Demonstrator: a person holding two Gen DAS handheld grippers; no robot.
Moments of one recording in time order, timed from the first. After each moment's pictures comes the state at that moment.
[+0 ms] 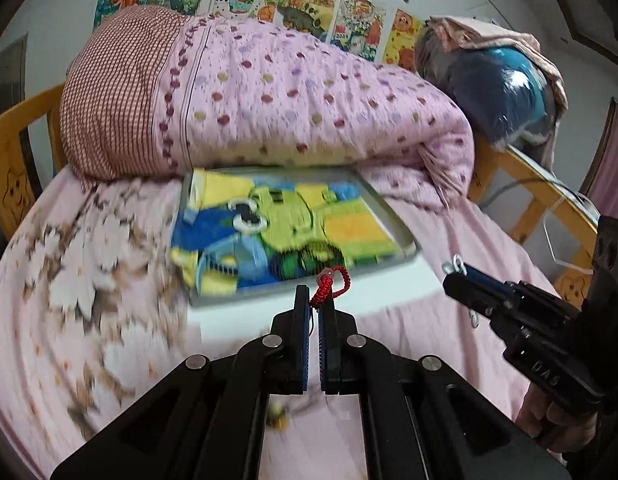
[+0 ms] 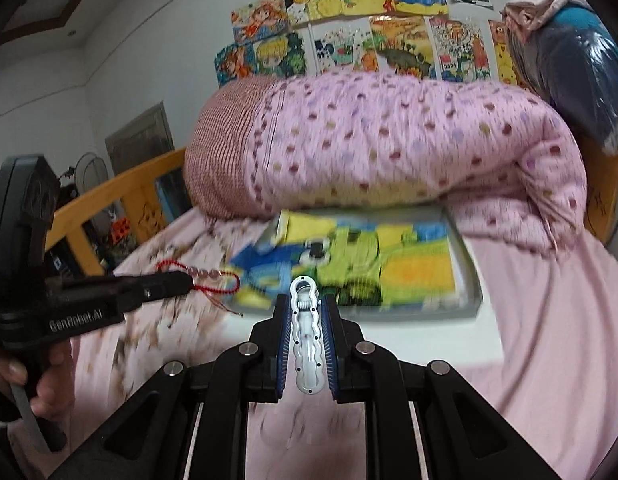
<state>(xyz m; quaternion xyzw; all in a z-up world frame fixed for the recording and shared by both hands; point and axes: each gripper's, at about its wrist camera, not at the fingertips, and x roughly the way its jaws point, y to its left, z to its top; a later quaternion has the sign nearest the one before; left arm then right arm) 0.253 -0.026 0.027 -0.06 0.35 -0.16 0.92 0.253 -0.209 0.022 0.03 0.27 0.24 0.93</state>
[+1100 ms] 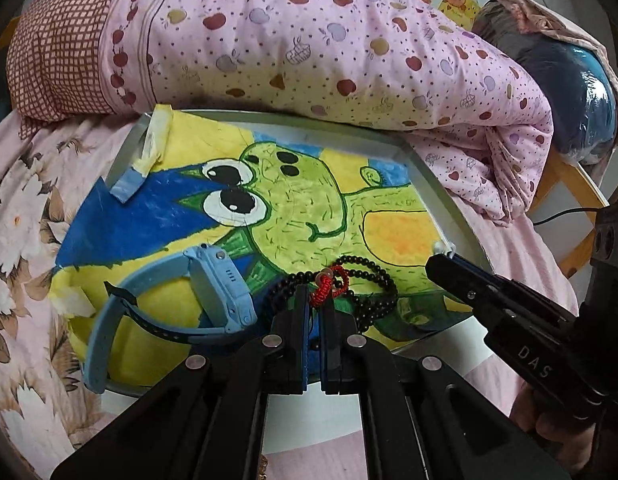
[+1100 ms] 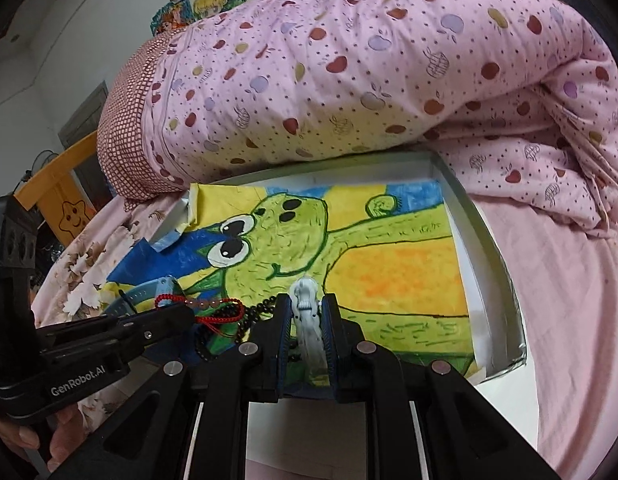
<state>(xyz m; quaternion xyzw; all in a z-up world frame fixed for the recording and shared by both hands) 0.395 -0.044 -0.073 -0.11 0.42 -0.15 0.89 0.407 -0.215 -0.066 0.05 0.36 0.20 0.91</state>
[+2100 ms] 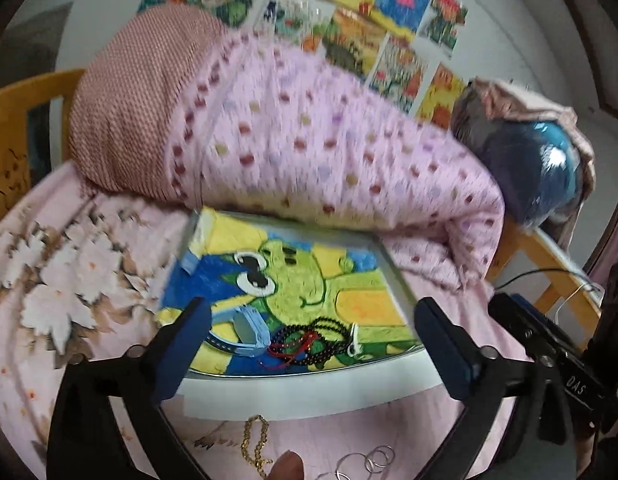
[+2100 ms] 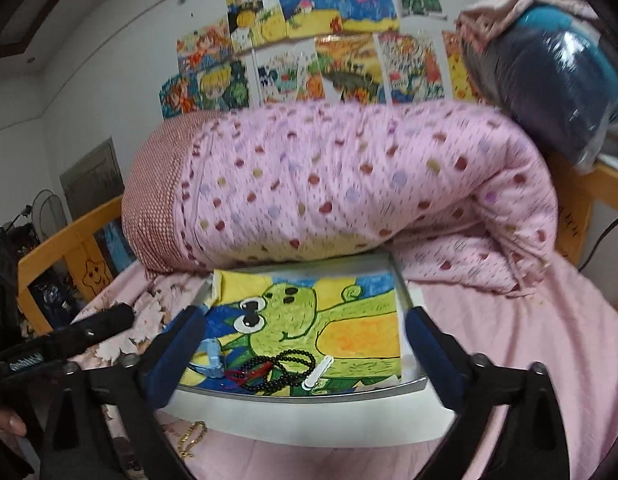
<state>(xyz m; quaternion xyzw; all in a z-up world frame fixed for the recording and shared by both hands) 0.307 -0.009 0.036 -0.15 0.29 -0.12 0.94 0.312 -0.243 0.050 0.05 0.23 0.16 0.96</state>
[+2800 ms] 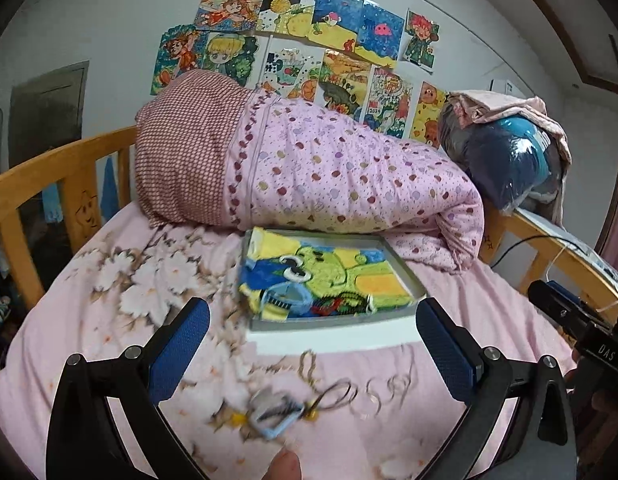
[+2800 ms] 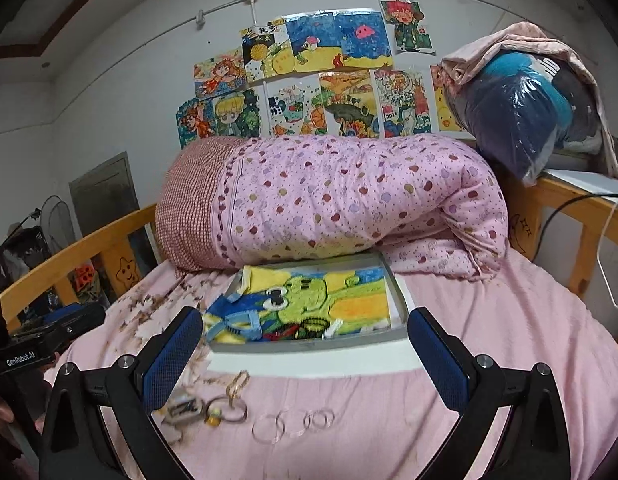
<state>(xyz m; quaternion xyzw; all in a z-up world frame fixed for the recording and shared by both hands) 0.153 0.020 0.069 -0.08 0.24 -0.09 0.96 0.164 -0.244 0.076 0.05 0.20 0.15 0.97</state>
